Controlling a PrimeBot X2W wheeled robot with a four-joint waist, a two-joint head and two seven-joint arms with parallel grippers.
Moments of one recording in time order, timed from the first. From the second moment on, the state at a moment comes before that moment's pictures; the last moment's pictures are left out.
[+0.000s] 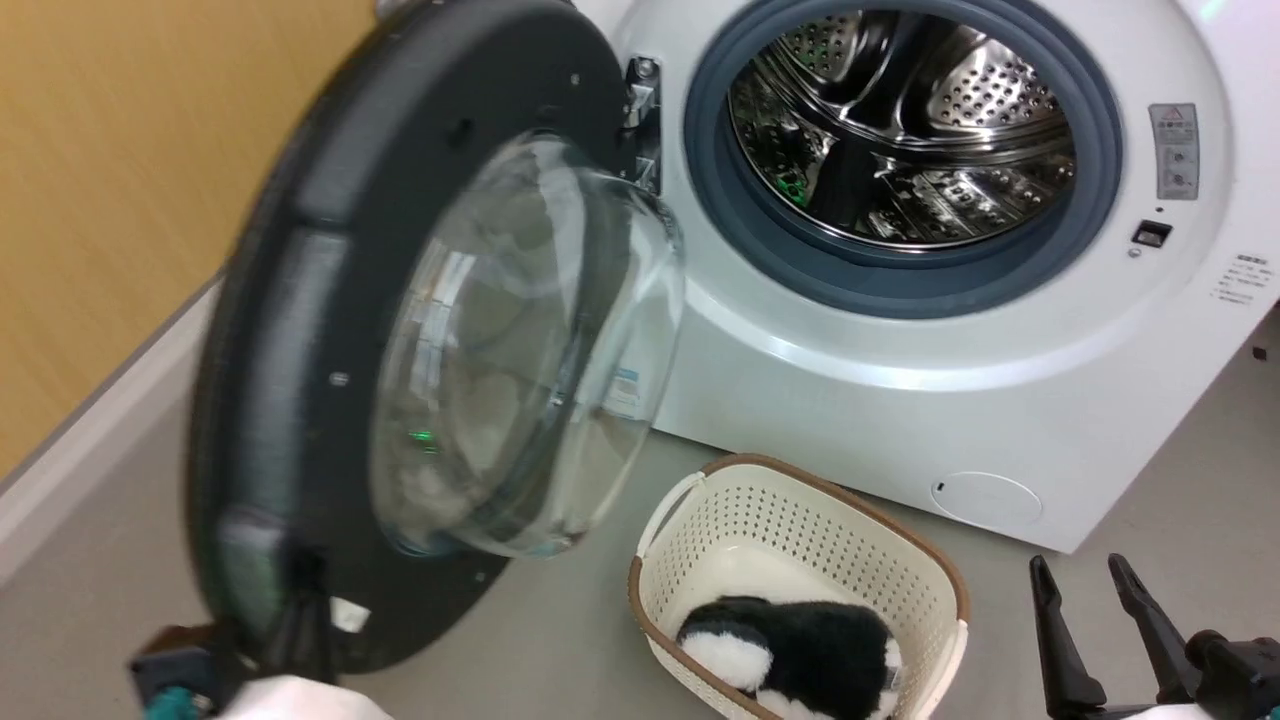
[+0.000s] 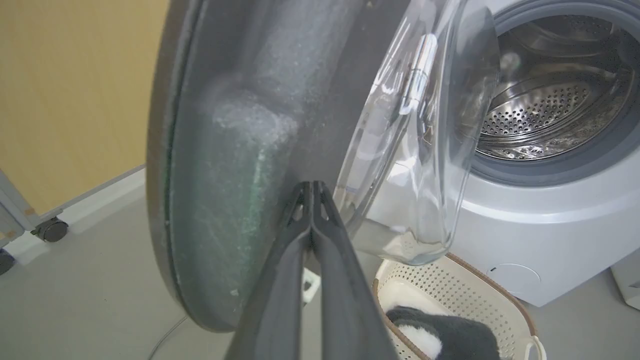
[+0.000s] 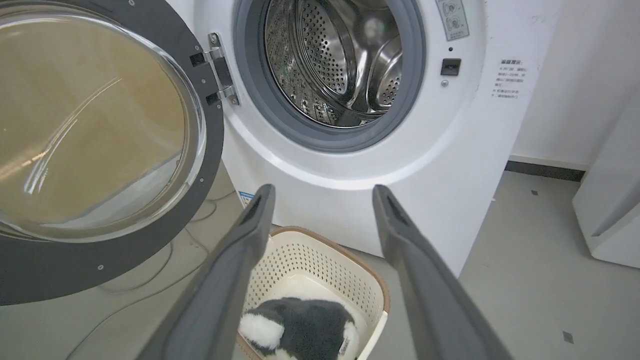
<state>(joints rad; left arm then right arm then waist) 0.17 0.30 -0.19 -0.26 -0.42 0.36 0.04 0.18 -0.05 -0.08 -0.10 0.17 0.13 -0.05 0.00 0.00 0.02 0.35</state>
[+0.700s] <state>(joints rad) -0.12 0.42 0.02 0.21 -0.57 0.21 -0.10 0.17 -0.05 -0.07 -0.09 0.19 0.13 -0.05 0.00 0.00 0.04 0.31</state>
